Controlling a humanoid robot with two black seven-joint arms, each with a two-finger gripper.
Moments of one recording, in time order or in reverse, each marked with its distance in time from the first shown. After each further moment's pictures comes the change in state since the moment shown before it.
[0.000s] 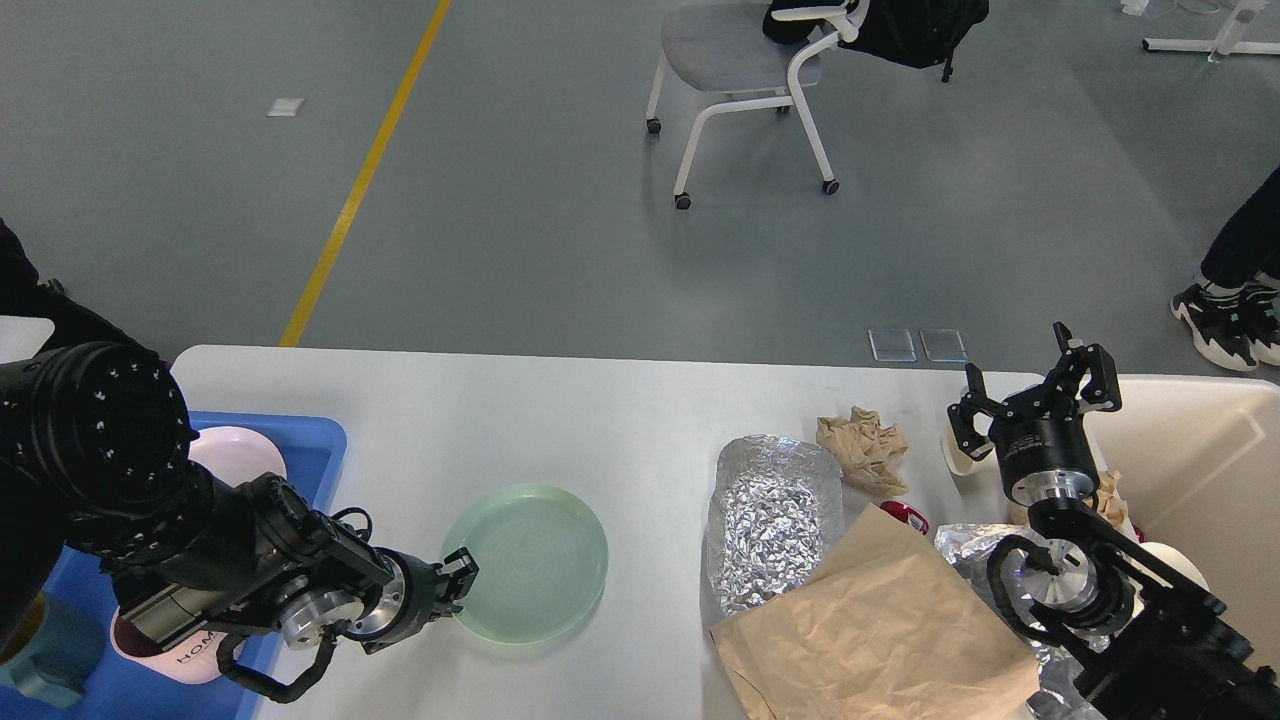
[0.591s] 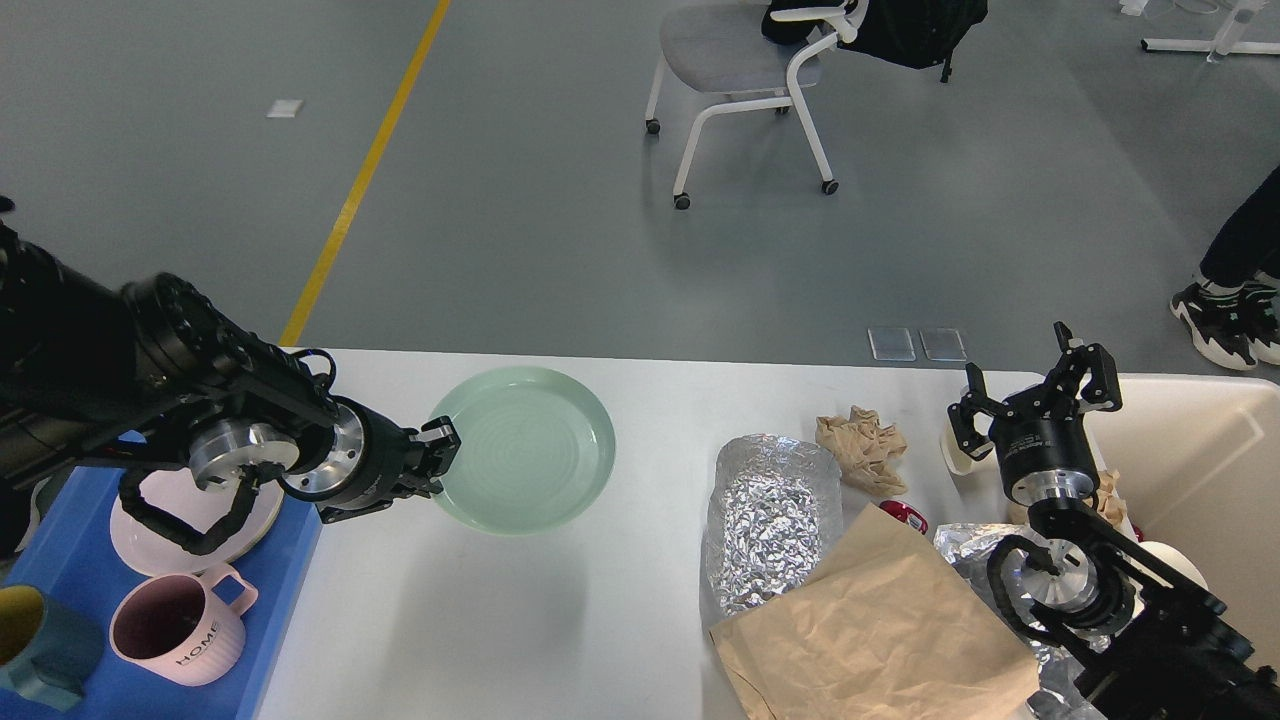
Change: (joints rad) left arm -0.622 0.090 0.125 -0.361 0.008 -0.182 0.035; right arm 0.000 0.000 0.000 -0.001 0.000 0.000 0.000
